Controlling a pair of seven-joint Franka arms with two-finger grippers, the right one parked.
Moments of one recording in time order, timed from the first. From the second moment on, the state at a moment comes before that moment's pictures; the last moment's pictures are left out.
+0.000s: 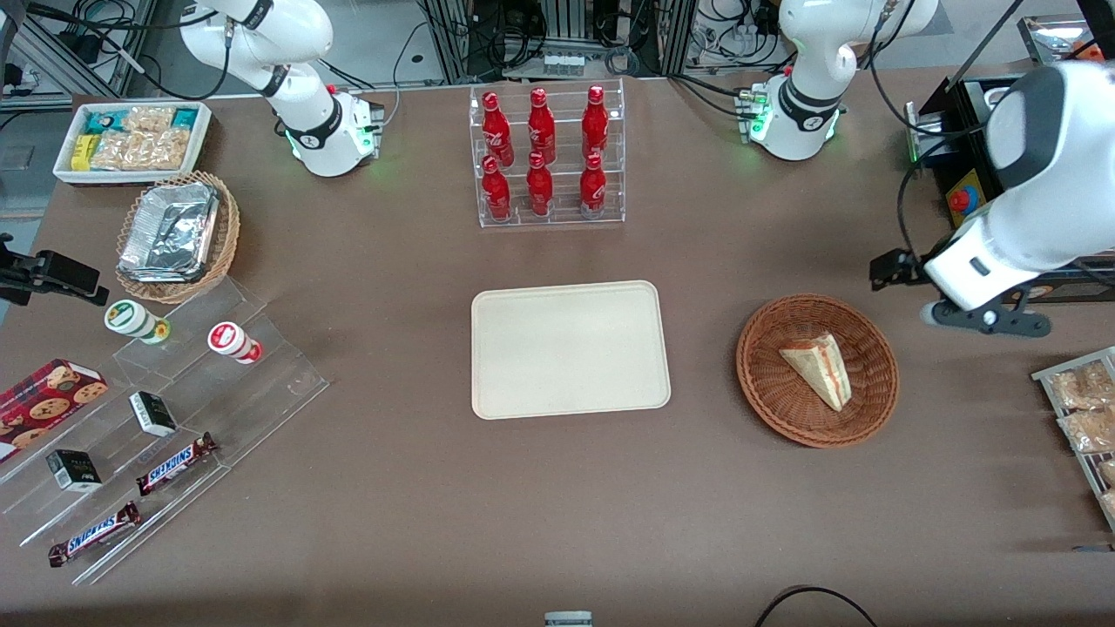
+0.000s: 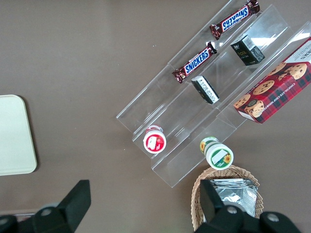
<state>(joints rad) 0.01 0.05 -0.08 -1.86 0.00 1.79 0.10</state>
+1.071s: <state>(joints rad) 0.00 0.13 -0.09 -2.19 0.00 2.34 -0.71</state>
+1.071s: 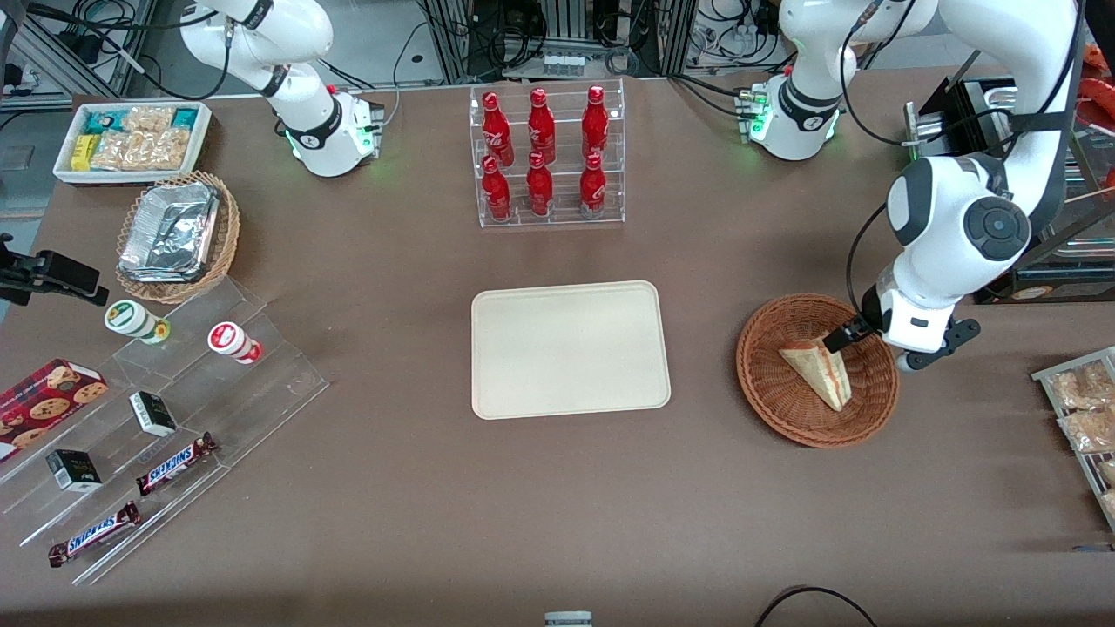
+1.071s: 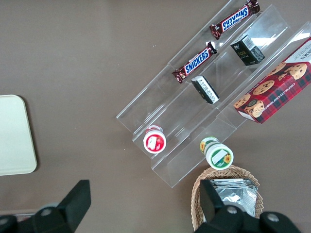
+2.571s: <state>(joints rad) -0.03 0.29 -0.10 -2.15 0.10 2.38 -0.77</state>
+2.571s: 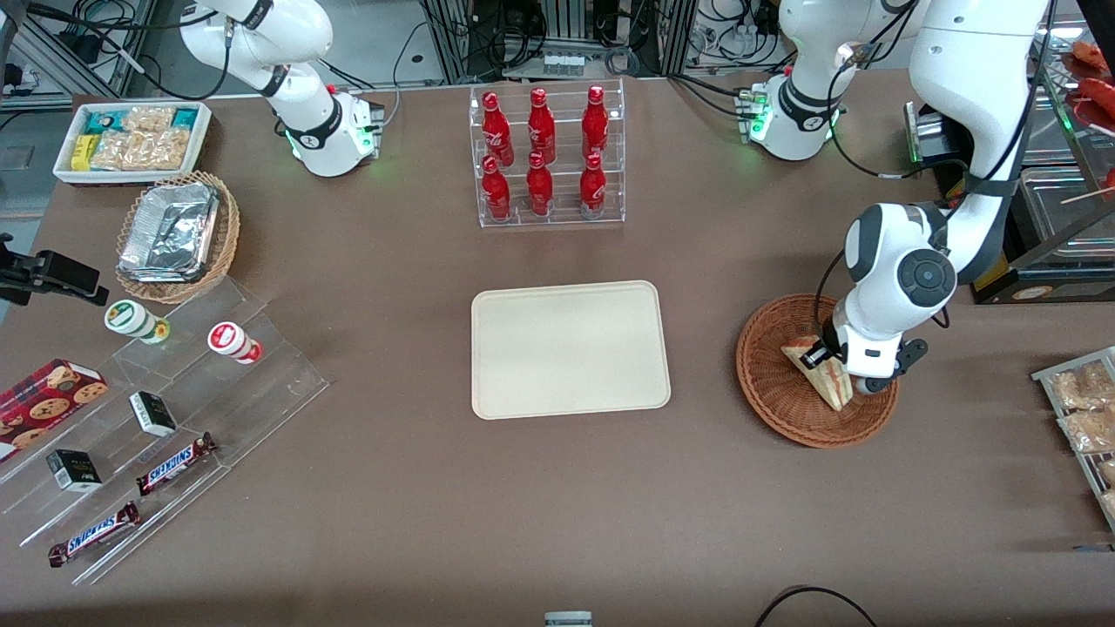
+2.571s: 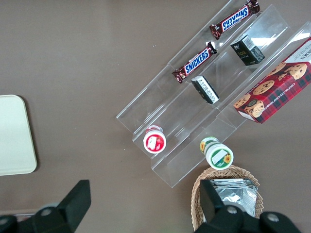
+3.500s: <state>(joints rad) -0.40 0.53 -0.12 -1.62 0.00 1.99 -0.75</state>
